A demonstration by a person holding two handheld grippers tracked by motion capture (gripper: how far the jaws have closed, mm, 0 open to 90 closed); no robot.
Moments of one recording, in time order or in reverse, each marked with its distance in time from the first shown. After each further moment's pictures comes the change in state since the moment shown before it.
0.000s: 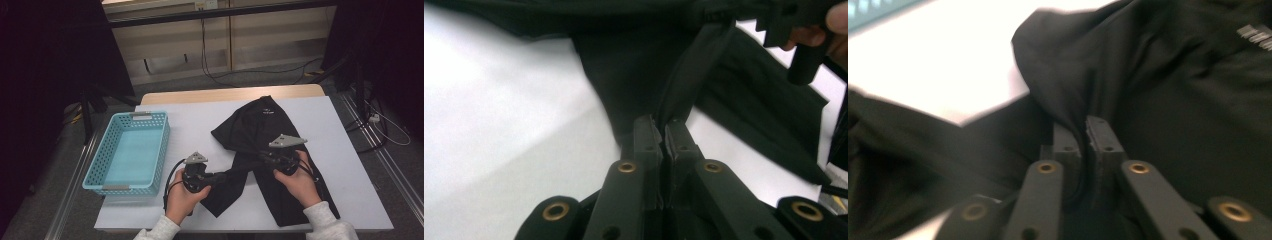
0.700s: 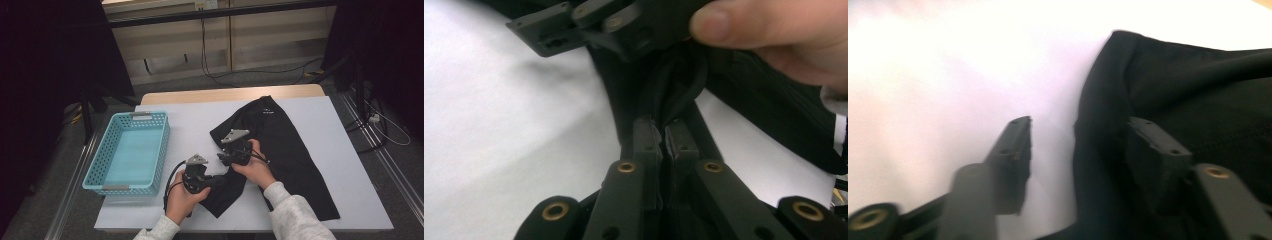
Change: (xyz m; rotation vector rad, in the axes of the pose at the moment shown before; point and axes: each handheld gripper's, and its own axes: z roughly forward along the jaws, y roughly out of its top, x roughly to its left) left arm 0.009 -0.006 0.004 0.025 0.013 -0.029; right arm 0.051 0.046 0.107 0.076 0.024 -0.209
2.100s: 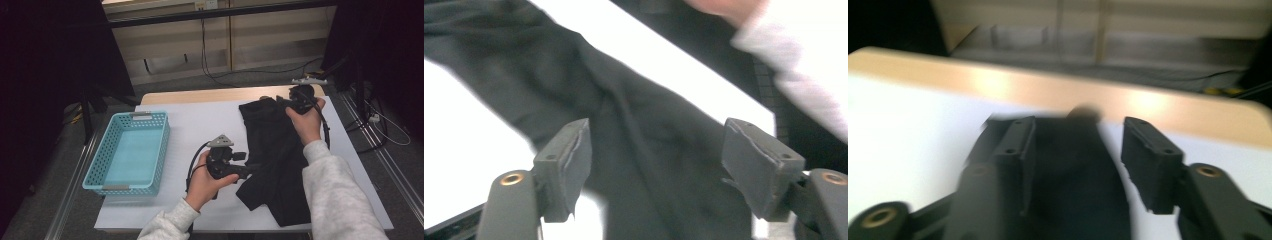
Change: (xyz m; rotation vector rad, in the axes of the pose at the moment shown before) left arm -0.039 0.062 0.022 -0.106 -0.137 0.132; right arm -0.177 0.004 -0.101 -0.182 -0.351 0.451
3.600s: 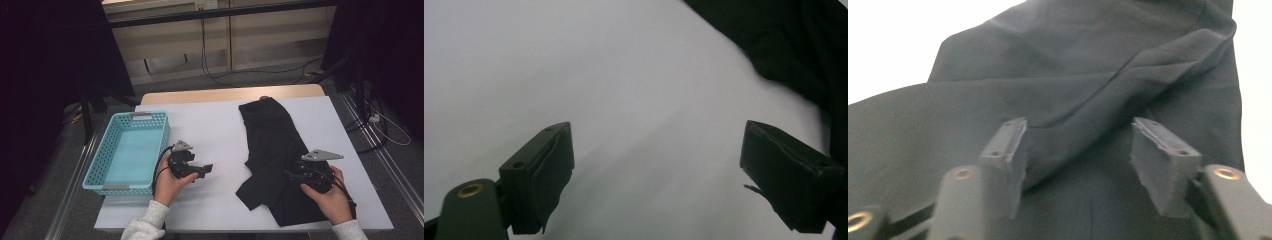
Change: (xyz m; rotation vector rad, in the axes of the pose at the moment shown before) left arm 0.083 -0.049 -0.053 0.087 0.316 -0.036; right arm 0.026 -0.151 -0.109 0.205 0.179 -0.130
